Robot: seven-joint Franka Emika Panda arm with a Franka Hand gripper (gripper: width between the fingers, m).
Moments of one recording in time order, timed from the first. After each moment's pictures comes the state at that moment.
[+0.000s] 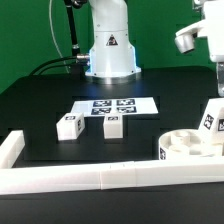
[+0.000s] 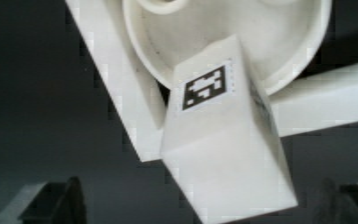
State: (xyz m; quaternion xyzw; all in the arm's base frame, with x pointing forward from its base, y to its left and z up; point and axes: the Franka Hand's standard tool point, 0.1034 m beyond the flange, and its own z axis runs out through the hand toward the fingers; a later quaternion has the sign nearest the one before) arm 0.624 0.127 0.112 0.79 0.61 0.08 0.07
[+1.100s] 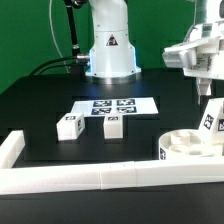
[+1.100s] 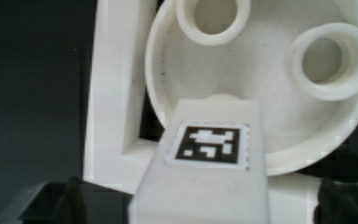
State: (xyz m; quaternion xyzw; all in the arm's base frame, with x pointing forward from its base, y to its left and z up) arm 0.622 0.121 0.083 0.65 0.75 0.03 0.11
